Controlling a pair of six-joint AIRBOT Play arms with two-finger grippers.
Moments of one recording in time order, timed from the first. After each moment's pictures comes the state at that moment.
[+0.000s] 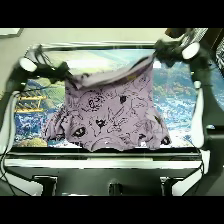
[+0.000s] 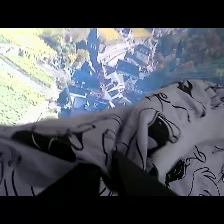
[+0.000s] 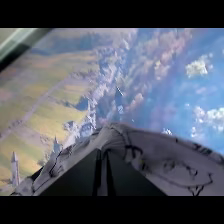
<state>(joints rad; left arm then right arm) -0.05 -1.79 1.76 1.01 -0.96 -1.78 0.02 -1.88 2.03 -1.08 0.88 1.92</state>
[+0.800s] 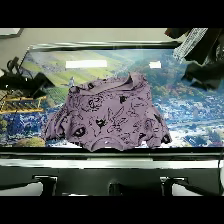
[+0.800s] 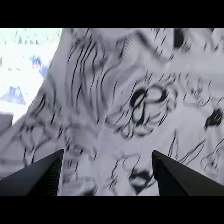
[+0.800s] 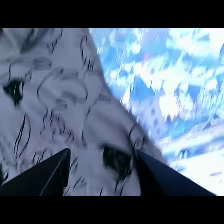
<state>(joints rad) 0.14 -1.39 1.44 1.10 -1.27 -1.81 -0.19 -1.31 1.64 -1.30 1.48 1.77</state>
